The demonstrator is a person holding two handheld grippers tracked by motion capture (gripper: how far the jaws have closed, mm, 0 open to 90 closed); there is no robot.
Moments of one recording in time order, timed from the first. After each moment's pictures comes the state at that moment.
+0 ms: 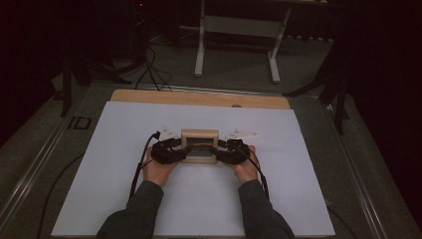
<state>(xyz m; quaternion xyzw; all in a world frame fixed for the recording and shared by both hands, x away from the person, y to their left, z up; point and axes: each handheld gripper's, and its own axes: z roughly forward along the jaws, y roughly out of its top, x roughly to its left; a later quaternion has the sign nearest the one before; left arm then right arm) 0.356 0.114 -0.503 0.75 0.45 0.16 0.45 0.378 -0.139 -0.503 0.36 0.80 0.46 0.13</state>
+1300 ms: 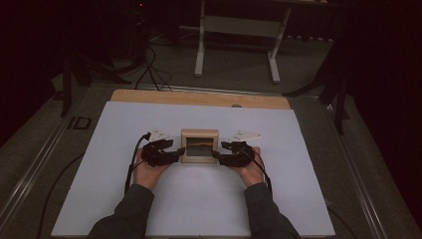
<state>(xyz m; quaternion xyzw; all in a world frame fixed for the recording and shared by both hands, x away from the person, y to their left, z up) 0.341 0.139 -0.492 0.76 0.45 0.16 0.44 0.367 -0.150 -0.494 0.34 0.82 0.45 0.12</state>
